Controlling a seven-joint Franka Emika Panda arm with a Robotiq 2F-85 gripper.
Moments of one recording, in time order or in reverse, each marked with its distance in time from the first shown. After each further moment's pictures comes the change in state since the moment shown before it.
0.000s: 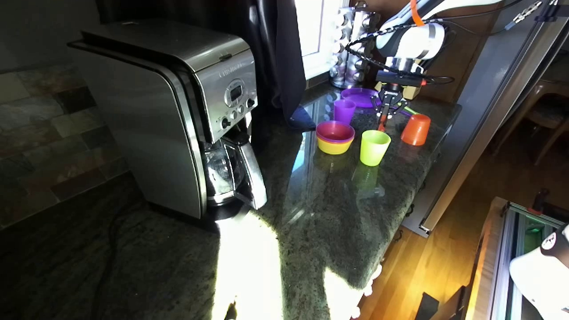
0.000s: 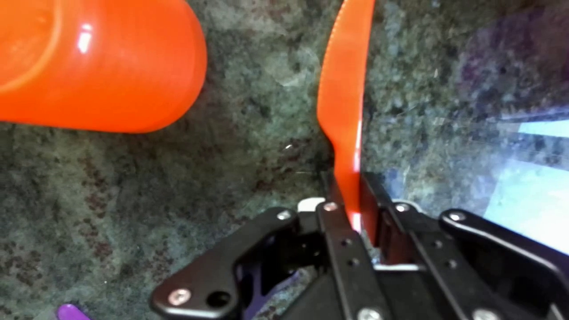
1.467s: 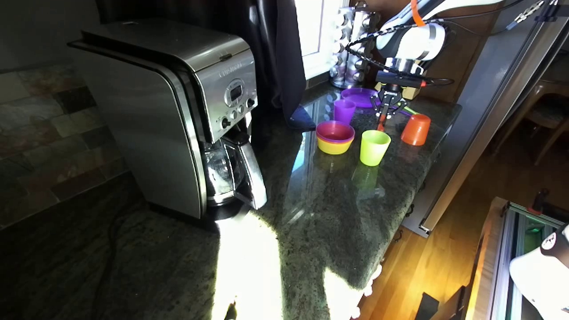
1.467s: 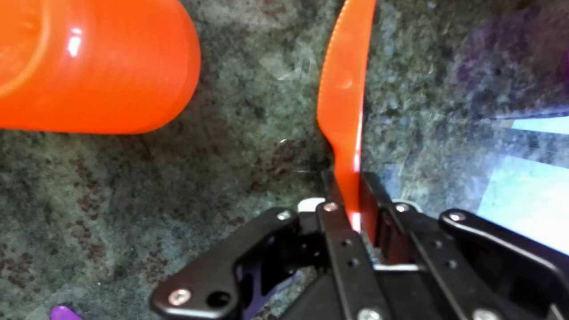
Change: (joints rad) arm 0.004 -0.011 0.004 -0.020 0.004 0.034 -0.002
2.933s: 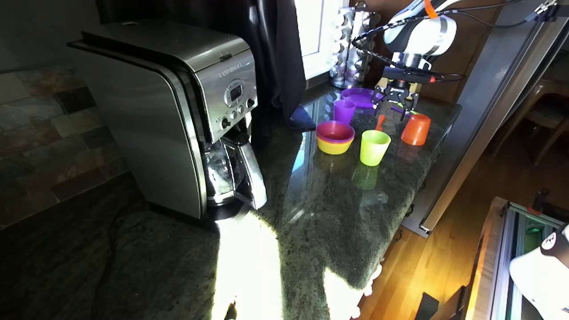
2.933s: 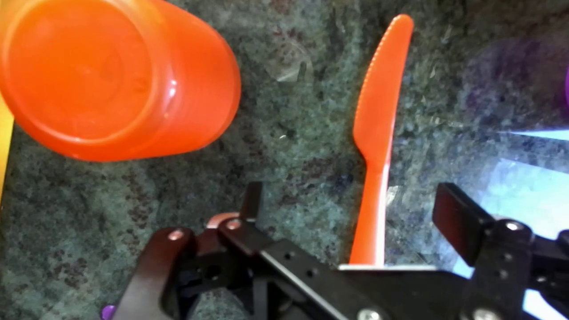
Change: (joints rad) arm 0.005 -0.089 -0.007 -0.083 -0.029 0.001 0.005
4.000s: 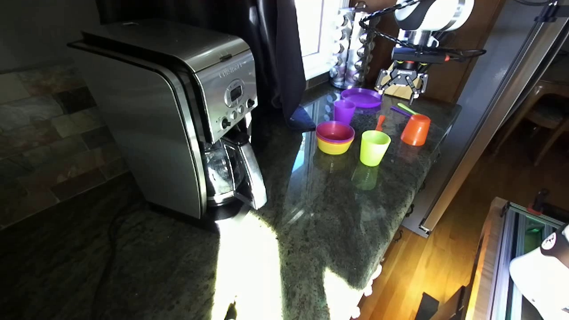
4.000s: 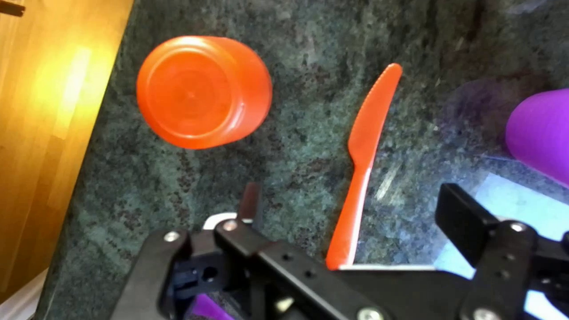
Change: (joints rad) arm 0.033 -0.170 -0.001 -0.050 -0.144 -0.077 0.008
